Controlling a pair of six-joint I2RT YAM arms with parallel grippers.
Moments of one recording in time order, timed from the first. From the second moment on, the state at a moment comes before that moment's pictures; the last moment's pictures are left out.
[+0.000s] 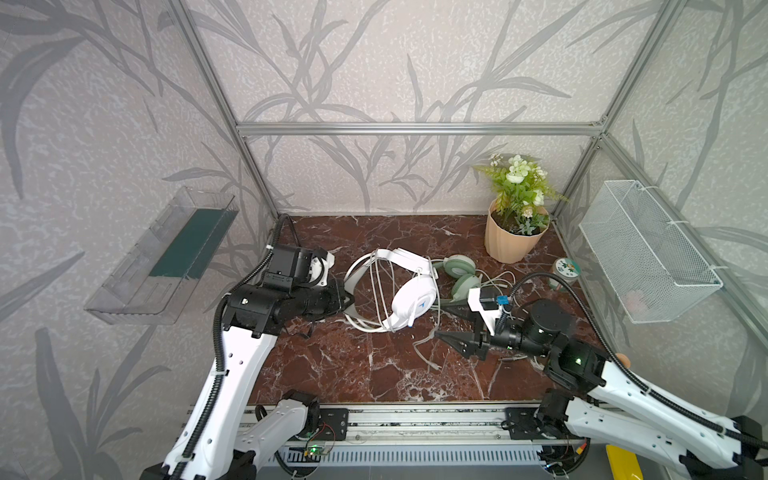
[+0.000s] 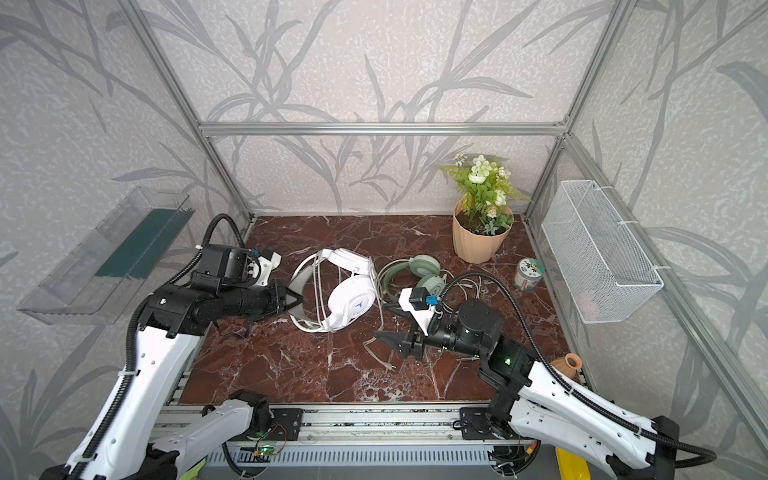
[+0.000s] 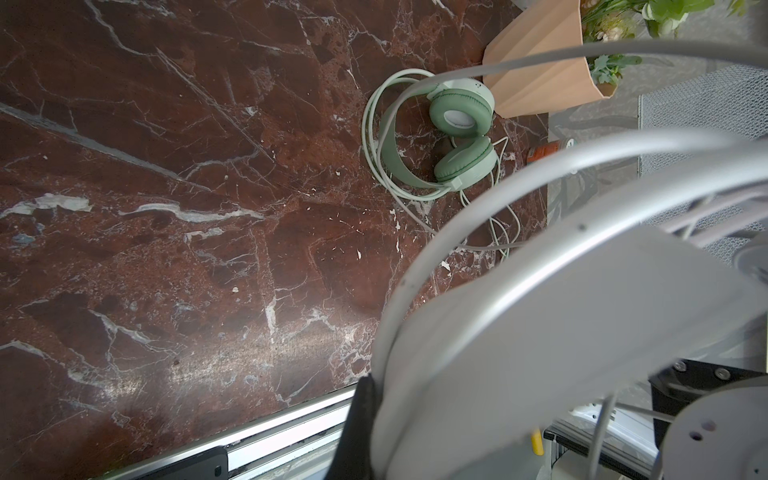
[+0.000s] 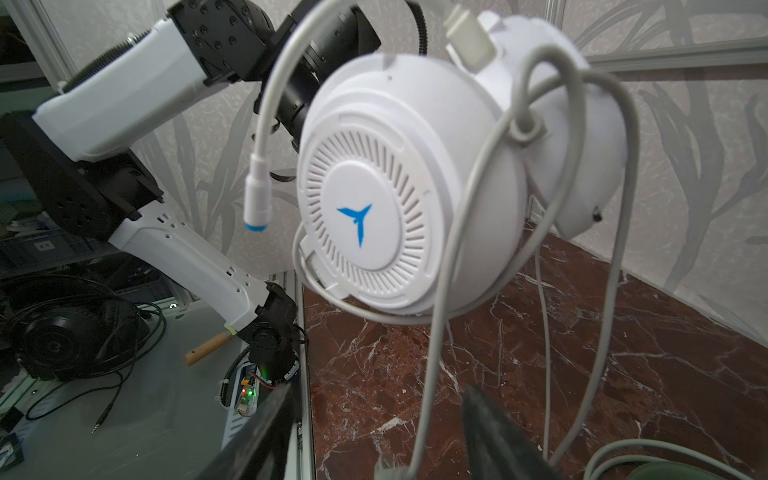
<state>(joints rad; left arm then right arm) -0.22 1.00 1.32 -1.24 0.43 -0.53 0.94 0.80 0.72 0.02 -0.36 0.10</state>
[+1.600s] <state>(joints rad) -0.22 0.96 1.48 -1.20 0.53 -0.66 0.82 0.95 0.68 0.23 -0.14 0.11</state>
